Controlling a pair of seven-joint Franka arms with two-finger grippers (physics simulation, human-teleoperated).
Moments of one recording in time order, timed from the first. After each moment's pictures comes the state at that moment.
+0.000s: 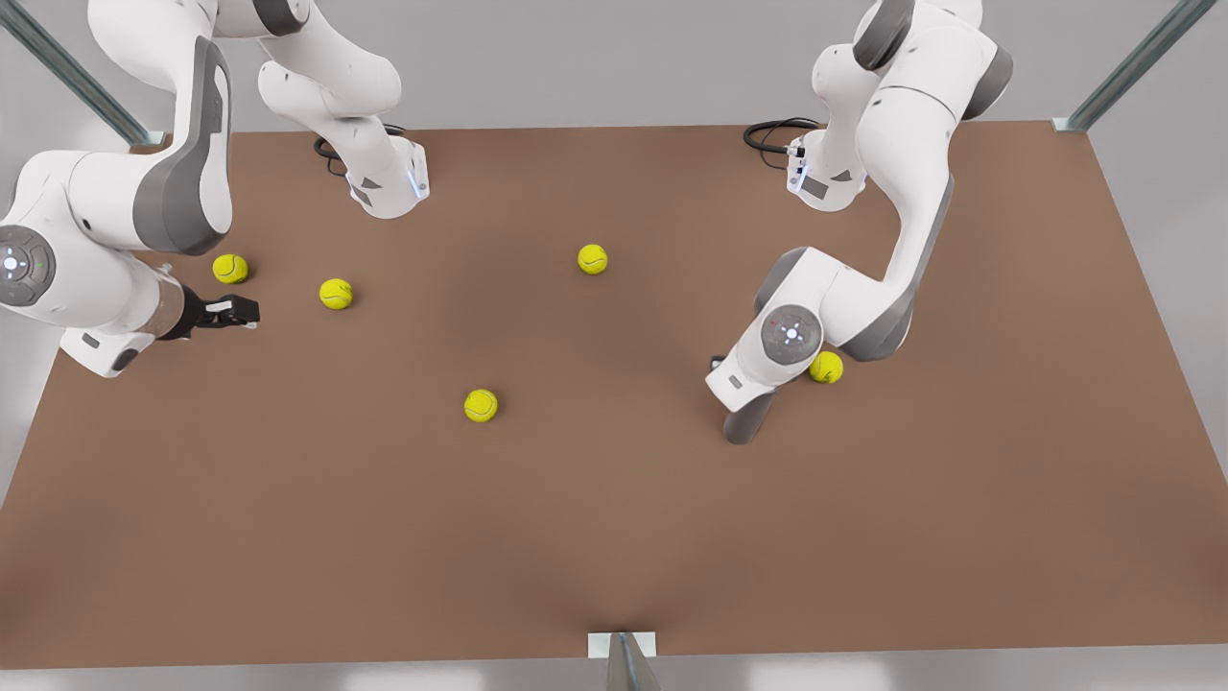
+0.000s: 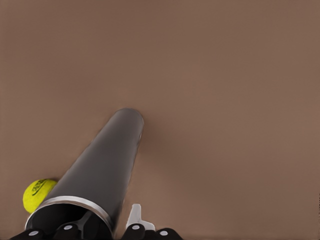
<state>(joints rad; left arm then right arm) -0.17 0.50 -0.38 -1.47 0.13 1.74 -0.45 0.04 0.17 -0.05 -1.44 -0.07 1.36 -0.20</state>
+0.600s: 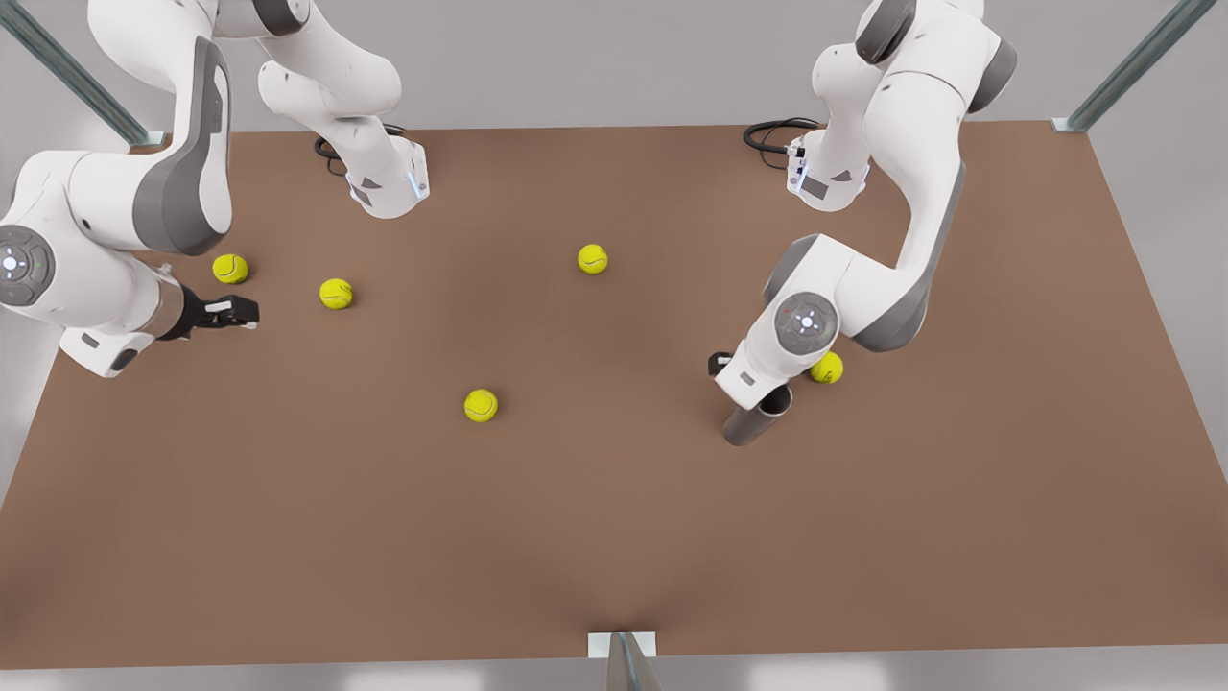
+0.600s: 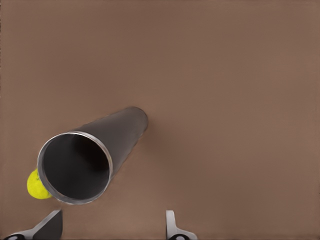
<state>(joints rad) -0.17 0.47 -0.38 -1.44 0.11 1.70 -0.53 0.04 0.17 -0.06 -1.44 -0.08 1.36 -0.21</state>
